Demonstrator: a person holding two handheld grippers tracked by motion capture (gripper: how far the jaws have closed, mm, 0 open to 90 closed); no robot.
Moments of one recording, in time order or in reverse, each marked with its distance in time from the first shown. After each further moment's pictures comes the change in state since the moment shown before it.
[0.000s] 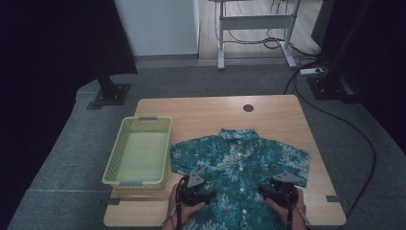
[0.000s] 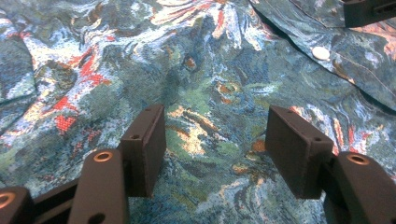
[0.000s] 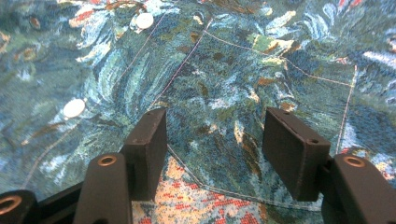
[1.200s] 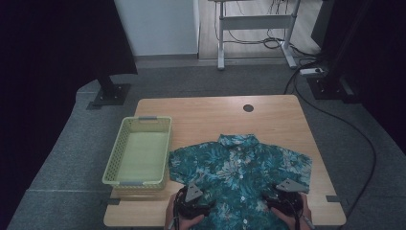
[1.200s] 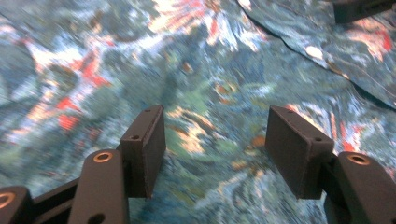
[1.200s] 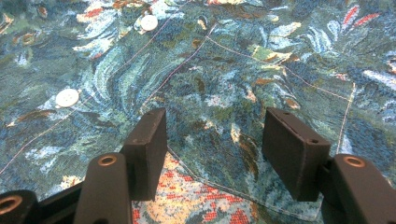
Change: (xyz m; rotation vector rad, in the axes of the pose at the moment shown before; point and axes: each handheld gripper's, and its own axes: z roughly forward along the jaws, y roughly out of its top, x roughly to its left) left arm -0.018 -0.015 -0.020 -0.060 0.026 0.002; right arm -0.002 -0.017 -0.014 -0.022 0.058 -0.099
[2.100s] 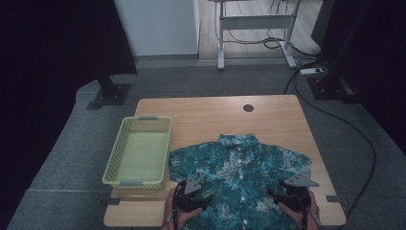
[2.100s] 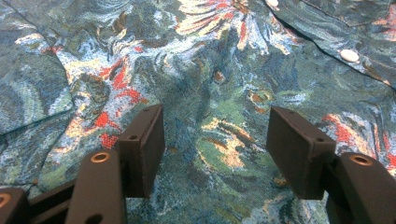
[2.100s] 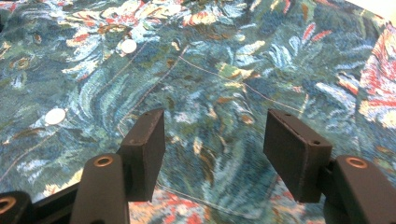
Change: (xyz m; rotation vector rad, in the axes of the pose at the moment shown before) left arm 0.016 0.004 0.009 0.060 -0.001 0.012; right arm -0.022 0.009 -0.015 -0.015 0.002 0.041
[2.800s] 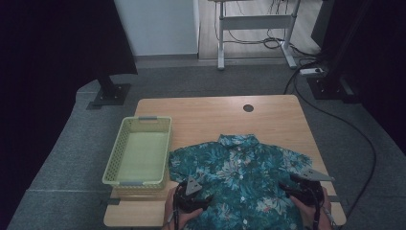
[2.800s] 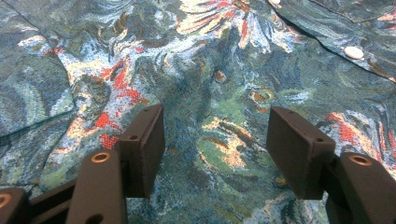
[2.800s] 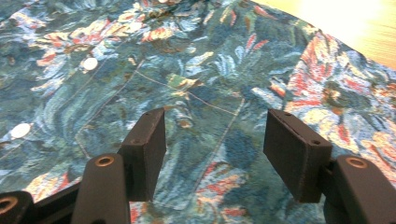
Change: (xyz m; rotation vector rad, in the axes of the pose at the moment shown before) left arm -0.003 0.000 0.001 0.006 0.019 0.020; right arm -0.036 0.004 -0.015 -0.029 -0.025 0.054
